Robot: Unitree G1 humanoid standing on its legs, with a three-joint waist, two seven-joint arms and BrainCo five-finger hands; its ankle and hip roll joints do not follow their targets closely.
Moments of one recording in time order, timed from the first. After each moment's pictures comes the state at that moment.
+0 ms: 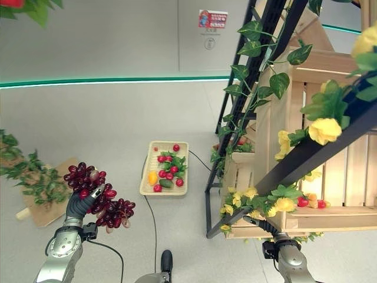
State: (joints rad) left arm 0.13 0.41 0.10 0.20 -0.14 -0.14 0.18; right arm 0.16 -0.39 0.02 0.31 0.20 -0.11 0.02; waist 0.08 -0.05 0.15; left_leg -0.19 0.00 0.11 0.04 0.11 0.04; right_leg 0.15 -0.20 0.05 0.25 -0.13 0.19
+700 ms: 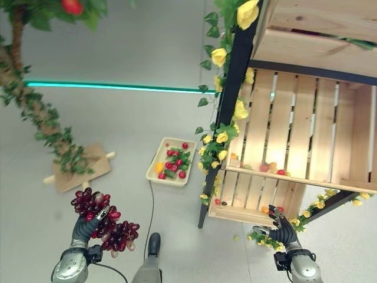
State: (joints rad) left arm 0.22 0.36 0.06 0.26 -0.17 -0.14 0.19; right arm 0.20 -0.47 0.04 0.32 0.20 -0.12 -0.01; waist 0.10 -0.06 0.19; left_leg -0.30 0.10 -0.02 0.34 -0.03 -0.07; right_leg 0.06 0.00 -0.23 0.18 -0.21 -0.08
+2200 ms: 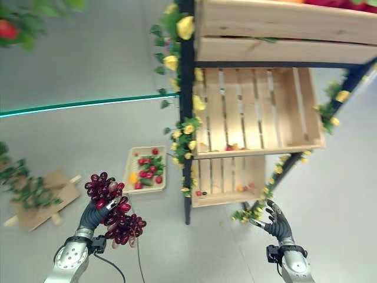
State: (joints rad) left arm 0.16 0.44 -0.06 0.13 -0.13 -0.14 0.10; right arm 0.19 -0.38 -0.03 0.32 0.19 -0.12 -0.05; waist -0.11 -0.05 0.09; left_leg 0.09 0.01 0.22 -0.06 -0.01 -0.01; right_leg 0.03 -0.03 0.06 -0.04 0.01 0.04
